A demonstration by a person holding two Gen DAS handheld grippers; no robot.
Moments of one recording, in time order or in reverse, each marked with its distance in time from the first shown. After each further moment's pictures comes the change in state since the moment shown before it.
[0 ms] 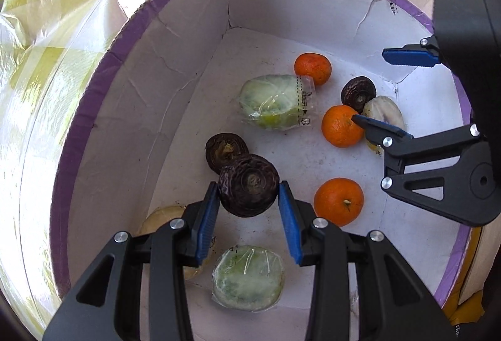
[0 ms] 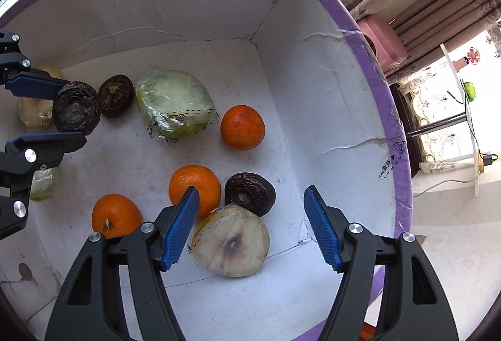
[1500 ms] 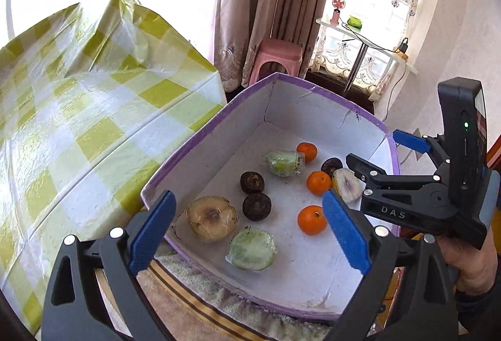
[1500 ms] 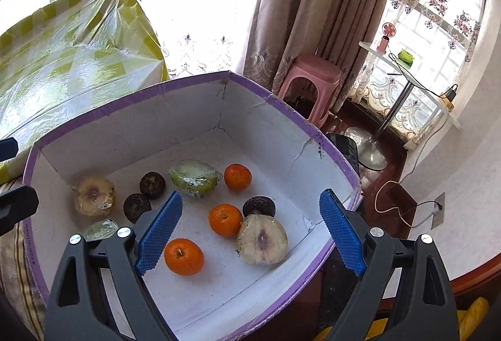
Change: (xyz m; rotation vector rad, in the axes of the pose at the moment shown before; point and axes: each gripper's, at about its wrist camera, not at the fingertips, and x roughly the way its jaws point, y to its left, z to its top) left arm -0.123 0.017 -0.123 -0.249 -0.535 -0.003; right arm -0.105 0.010 -0.058 0.438 -0.402 -0.072
